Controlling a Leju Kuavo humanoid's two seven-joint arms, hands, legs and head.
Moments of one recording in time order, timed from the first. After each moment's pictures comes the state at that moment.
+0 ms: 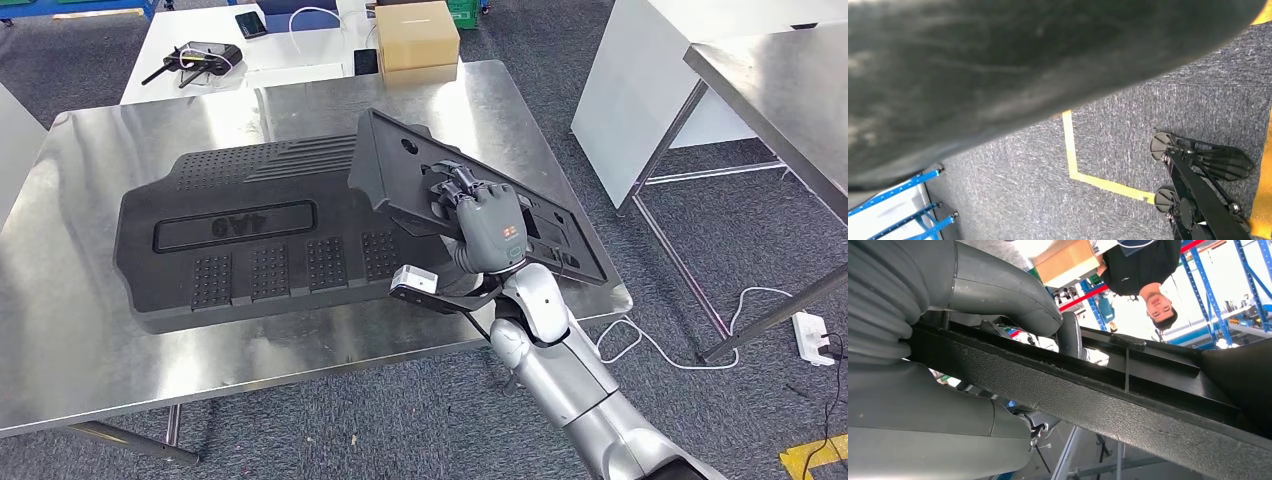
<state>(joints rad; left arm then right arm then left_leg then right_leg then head) 0.17 0.26 -0.68 0.01 0.90 -0.32 -0.26 -0.48 0.00 0.55 -1.26 1.00 -0.57 -0.07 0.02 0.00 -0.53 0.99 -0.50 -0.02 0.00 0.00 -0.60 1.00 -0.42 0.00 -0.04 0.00</state>
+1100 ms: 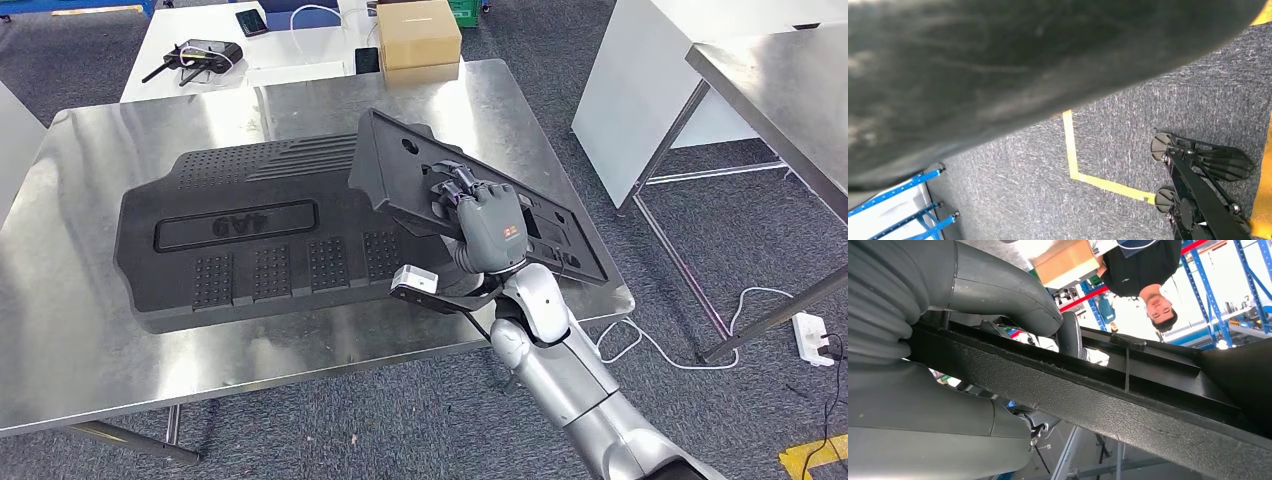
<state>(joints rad) 0.17 0.26 -0.68 0.01 0.90 -0.32 -0.26 -0.48 0.00 0.55 -1.26 1.00 -0.57 -0.07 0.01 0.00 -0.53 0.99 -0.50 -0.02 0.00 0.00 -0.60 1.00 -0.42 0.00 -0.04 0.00</state>
